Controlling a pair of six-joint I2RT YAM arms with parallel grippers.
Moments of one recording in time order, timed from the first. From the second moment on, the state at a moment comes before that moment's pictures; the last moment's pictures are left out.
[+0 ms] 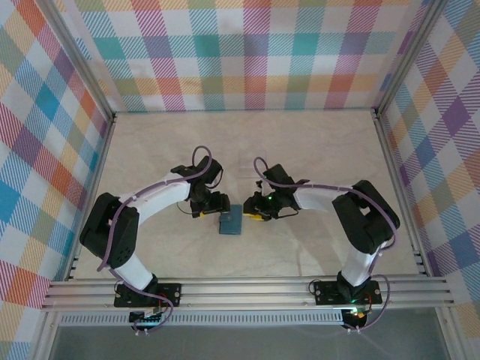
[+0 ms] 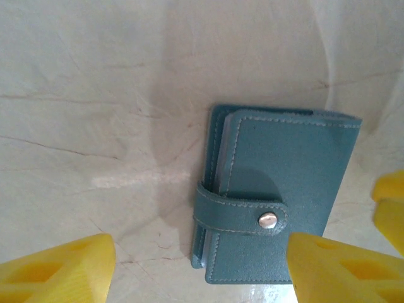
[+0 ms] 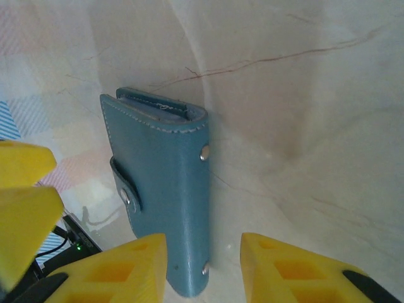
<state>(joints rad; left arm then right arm) -0.56 1.63 1.08 -0.80 0.18 -0.66 0.65 1.77 0.92 -0.19 -0.60 0.83</state>
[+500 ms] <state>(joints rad) -0.54 1.63 1.03 -0.75 0.27 -0.65 0.67 1.89 0.96 -0.06 -0.65 0.89</state>
